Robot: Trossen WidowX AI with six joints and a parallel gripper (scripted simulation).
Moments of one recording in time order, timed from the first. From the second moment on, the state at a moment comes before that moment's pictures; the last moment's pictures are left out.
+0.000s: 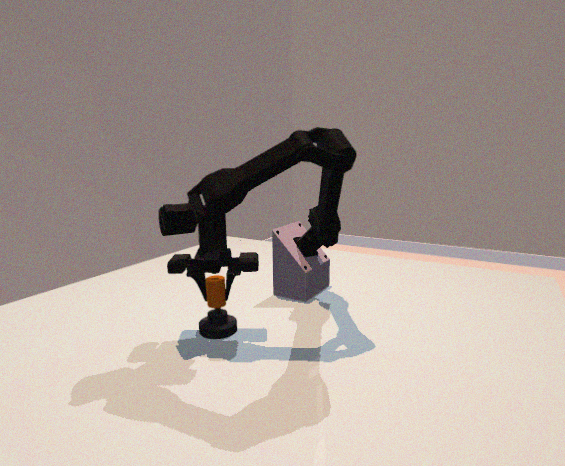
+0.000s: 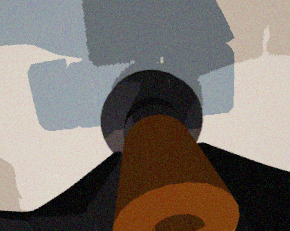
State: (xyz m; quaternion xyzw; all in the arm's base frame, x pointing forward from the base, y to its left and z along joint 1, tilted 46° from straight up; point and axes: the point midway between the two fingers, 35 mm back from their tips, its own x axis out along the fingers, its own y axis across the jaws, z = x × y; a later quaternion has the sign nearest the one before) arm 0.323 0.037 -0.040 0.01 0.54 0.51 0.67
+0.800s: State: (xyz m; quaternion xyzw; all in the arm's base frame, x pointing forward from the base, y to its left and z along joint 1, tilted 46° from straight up) arm 0.321 0.037 -0.041 0.01 0.54 0.51 0.67
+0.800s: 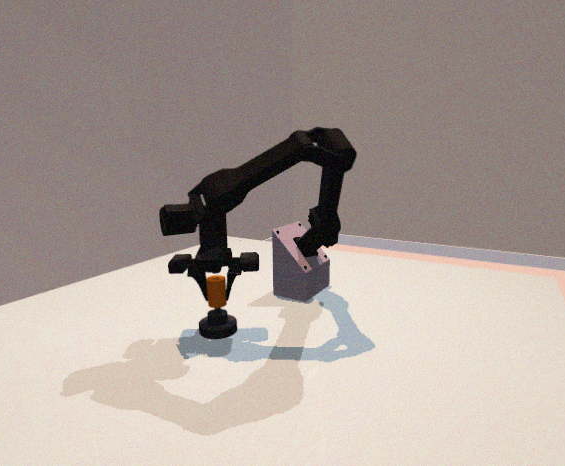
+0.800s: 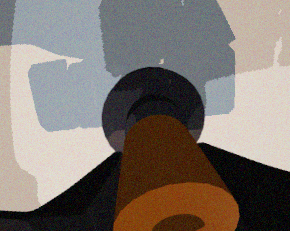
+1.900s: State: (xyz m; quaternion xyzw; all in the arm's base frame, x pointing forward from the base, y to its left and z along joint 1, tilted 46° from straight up) arm 0.322 0.038 -0.042 -0.06 0.48 0.57 0.67
